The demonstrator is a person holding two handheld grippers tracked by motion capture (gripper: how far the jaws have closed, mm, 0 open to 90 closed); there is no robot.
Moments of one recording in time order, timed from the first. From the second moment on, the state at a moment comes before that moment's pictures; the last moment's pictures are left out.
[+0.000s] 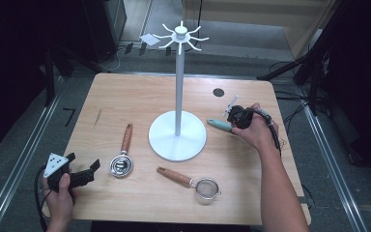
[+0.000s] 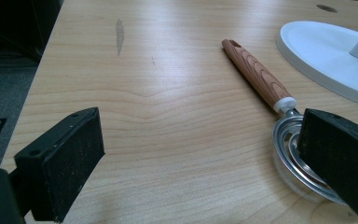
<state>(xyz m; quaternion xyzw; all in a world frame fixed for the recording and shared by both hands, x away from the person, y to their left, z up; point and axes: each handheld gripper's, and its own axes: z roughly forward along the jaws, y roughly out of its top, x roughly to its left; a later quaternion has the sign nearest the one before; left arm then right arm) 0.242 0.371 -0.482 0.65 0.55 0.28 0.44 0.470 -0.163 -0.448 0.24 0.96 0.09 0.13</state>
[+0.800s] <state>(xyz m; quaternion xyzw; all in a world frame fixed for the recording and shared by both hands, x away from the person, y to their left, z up) 0.242 0.370 -0.482 0.65 0.55 0.28 0.44 0.492 -0.159 -0.462 0.28 0.96 0.03 0.02</state>
